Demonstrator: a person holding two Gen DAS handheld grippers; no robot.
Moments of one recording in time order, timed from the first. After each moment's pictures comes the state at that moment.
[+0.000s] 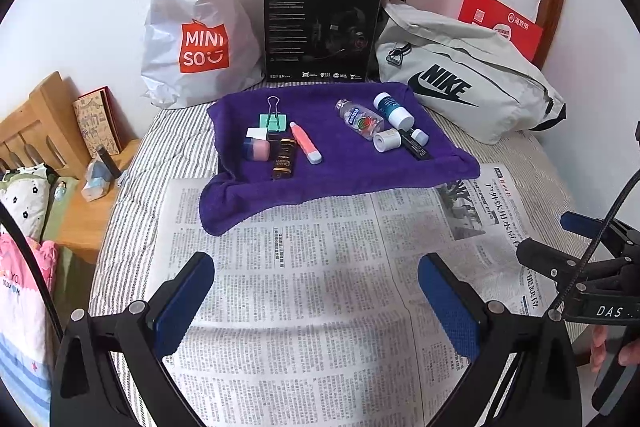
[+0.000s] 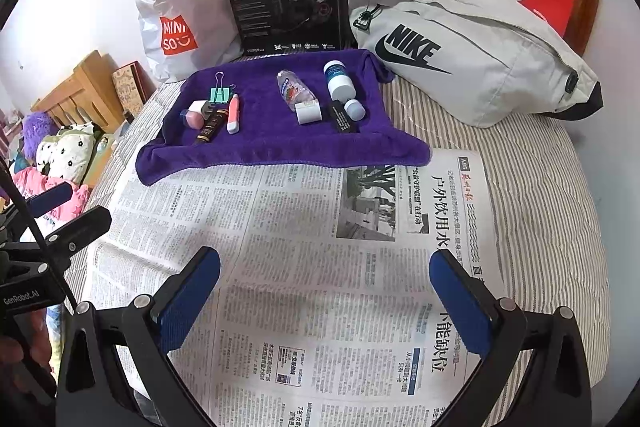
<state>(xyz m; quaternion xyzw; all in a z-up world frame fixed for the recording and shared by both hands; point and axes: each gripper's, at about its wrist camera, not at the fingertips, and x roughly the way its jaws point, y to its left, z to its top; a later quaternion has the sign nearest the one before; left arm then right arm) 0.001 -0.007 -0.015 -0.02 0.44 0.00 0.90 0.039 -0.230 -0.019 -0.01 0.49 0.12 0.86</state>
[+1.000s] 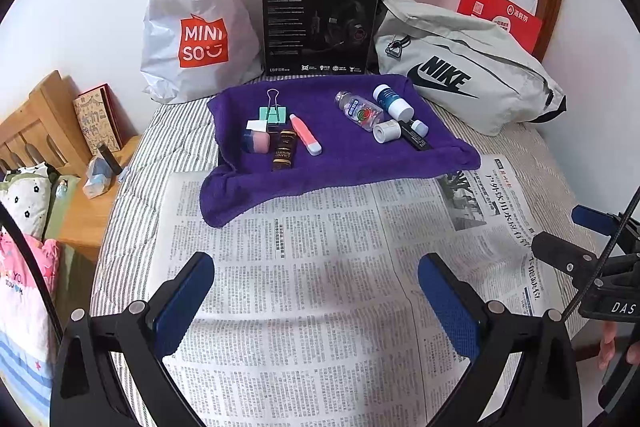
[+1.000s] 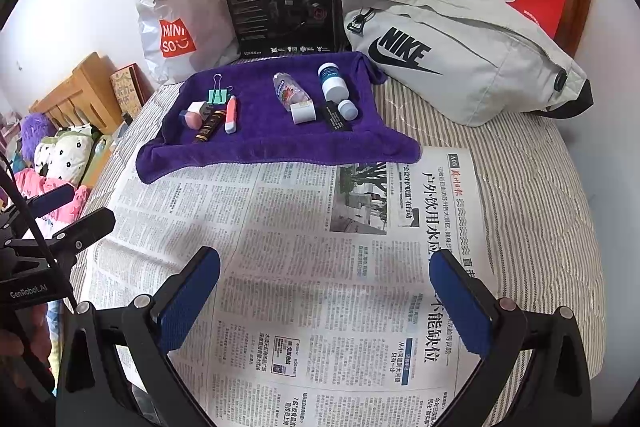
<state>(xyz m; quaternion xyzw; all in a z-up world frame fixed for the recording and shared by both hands) -0.003 -0.009 -0.019 -0.01 0.45 0.00 0.89 0.028 -0.237 -0.013 -0.01 0.49 0.11 0.87</state>
